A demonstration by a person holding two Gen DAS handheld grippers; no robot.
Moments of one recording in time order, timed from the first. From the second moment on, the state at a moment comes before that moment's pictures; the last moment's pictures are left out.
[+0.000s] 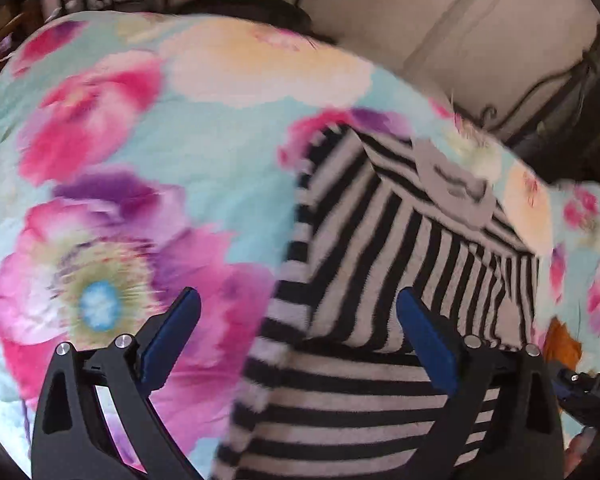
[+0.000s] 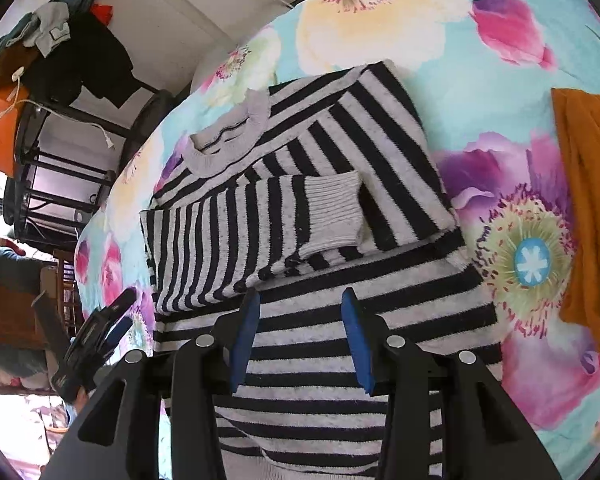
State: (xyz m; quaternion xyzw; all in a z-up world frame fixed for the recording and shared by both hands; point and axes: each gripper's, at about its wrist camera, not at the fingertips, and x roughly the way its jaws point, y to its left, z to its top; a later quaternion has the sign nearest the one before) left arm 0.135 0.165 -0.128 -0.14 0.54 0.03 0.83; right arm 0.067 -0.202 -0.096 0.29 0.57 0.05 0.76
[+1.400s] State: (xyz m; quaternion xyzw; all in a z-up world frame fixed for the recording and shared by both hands) left arm -0.030 0.151 -0.163 -0.11 0.69 0.04 0.71; right arm -0.051 -0.198 -0.127 0.15 0.62 0.03 0.76
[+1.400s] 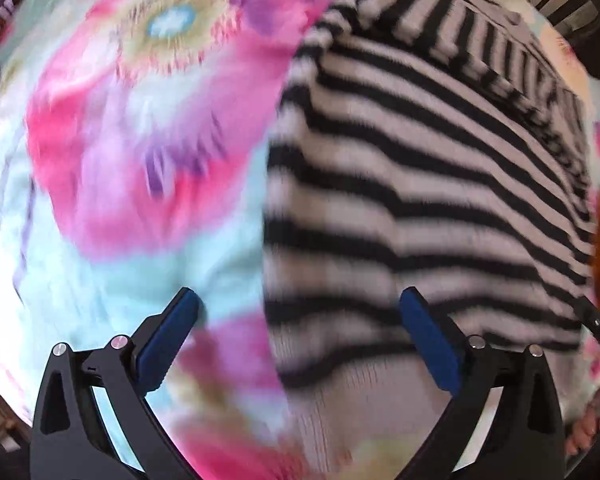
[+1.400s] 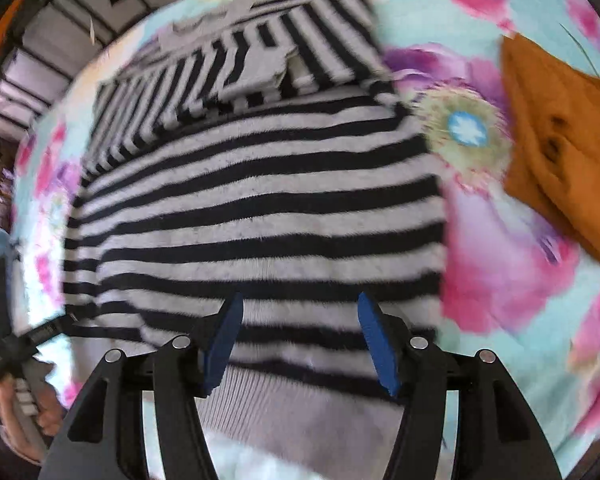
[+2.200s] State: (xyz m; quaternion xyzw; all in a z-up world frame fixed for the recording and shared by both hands) left arm -0.096 0.167 -0.158 -0.15 0.69 -0.02 0.70; right arm -0.115 -0.211 -0.153 0.23 0.67 0.03 0.71
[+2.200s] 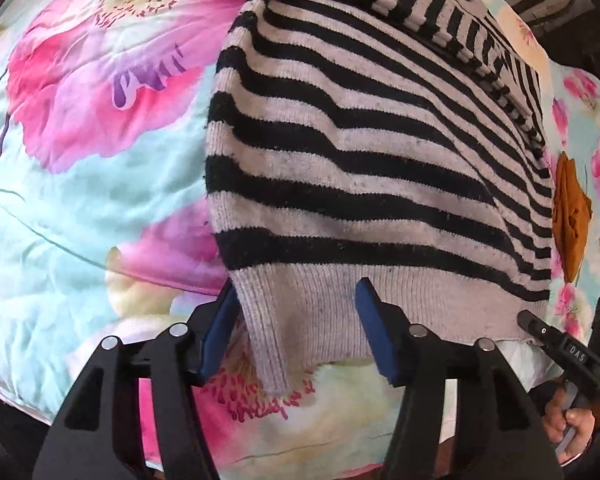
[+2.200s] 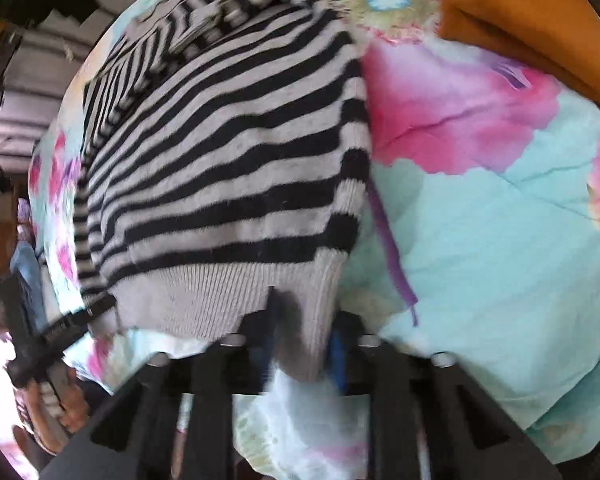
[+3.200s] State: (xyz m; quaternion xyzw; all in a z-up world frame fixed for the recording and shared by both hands) left arm -0.101 0.180 -0.123 -0.20 0.66 -0.01 0.72; right arm -0.127 -0.236 -0.121 0.34 0.61 0.04 0.71
